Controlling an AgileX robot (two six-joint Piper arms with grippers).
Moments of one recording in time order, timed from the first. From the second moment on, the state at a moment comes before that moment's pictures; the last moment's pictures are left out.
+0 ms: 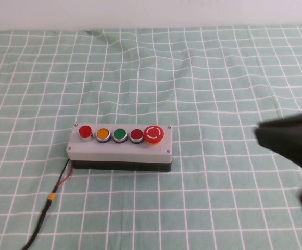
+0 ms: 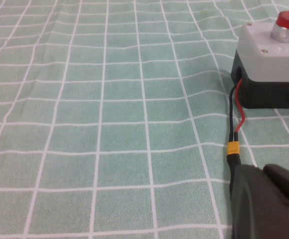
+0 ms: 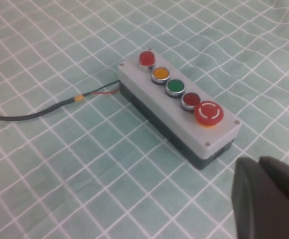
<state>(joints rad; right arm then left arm) 0.78 0.91 -0.98 0.07 0.65 -0.09 -0.12 -0.01 0.03 0.02 0.39 0.03</state>
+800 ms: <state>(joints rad) 0.71 0.70 -0.89 0.14 0.74 -0.09 -0.12 -0.01 0.03 0.02 0.39 0.03</state>
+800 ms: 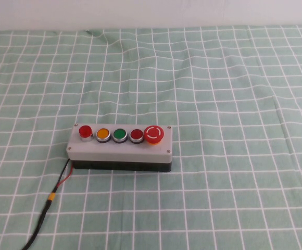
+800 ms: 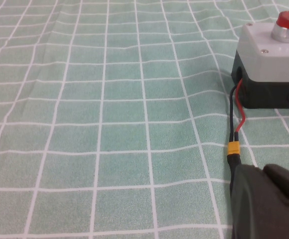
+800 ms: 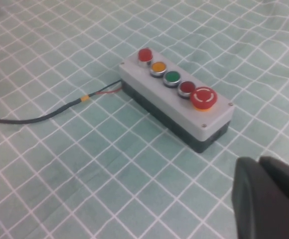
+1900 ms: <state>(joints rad) -0.05 0.30 -0.80 0.09 0.68 -0.09 -0.12 -0.01 0.03 0.02 0.39 0.03</state>
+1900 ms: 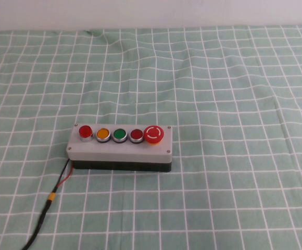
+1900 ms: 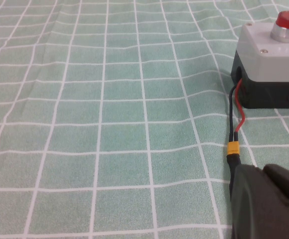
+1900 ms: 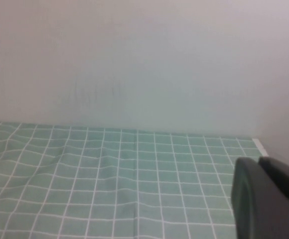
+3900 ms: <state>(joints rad) 0.02 -0.01 0.03 0.30 0.37 -0.21 -0.12 -0.01 0.03 0.02 0.39 0.03</state>
